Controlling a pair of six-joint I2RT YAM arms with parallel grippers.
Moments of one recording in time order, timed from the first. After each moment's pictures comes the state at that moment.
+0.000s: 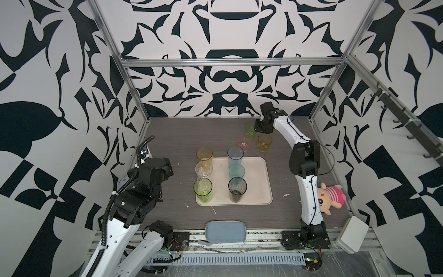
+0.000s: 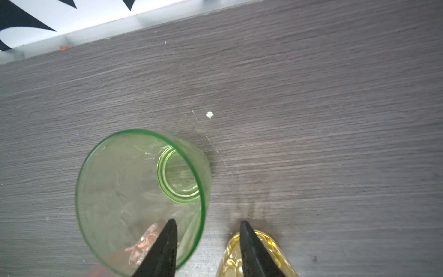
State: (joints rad) left arm -0.44 0.67 0.99 -0.93 -0.70 -0.39; right arm 0.24 2.38 2.22 -0.89 -0.02 0.39
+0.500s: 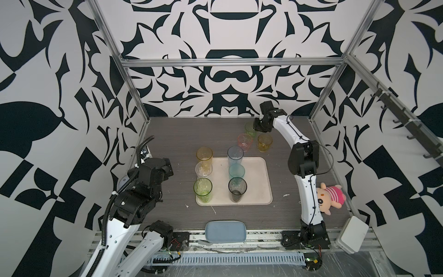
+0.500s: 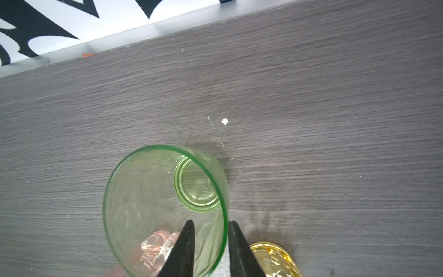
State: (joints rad) left arm -0.44 0.67 0.99 -0.93 -0.70 -0.39; right arm 0.24 2.40 2.27 -0.89 -0.07 0.39
